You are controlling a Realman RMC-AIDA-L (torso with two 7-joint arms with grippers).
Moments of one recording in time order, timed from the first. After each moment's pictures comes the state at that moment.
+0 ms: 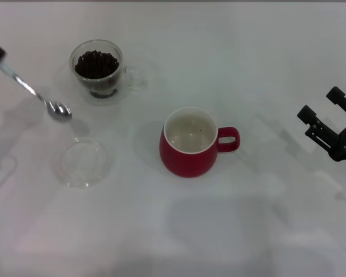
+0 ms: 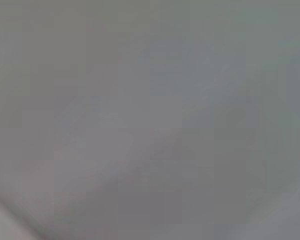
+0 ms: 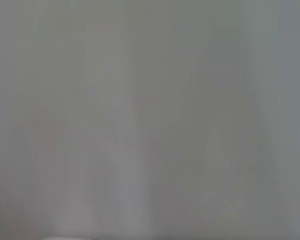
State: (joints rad) left arm -0.43 -2.02 2.84 -0.19 -0.93 1.57 -1.50; right arm 0.15 2.01 -2.45 -0.04 0.45 -1.62 0.53
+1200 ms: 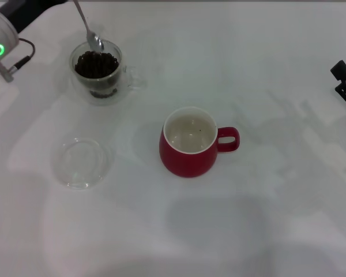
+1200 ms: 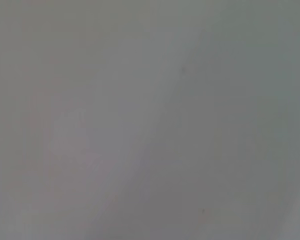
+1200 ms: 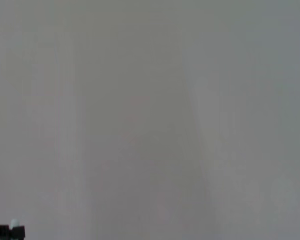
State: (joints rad) left arm -0.84 -2.07 2.85 -0.19 -0.91 1.06 -1.13; right arm 0.17 2.01 -2.29 -0.08 0.48 -1.62 0.52
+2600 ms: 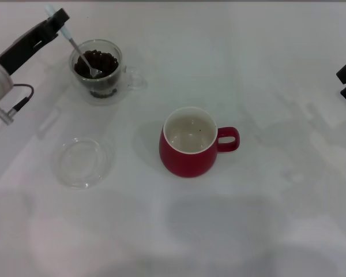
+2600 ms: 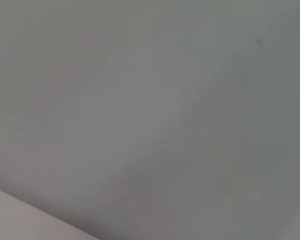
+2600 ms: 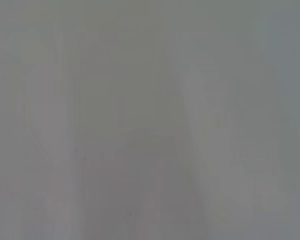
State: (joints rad) left arm -0.71 -2.07 2.84 -0.12 -0.92 1.09 -1.35; right arm 0.15 2.01 -2.29 -0.07 0.50 -1.62 0.52
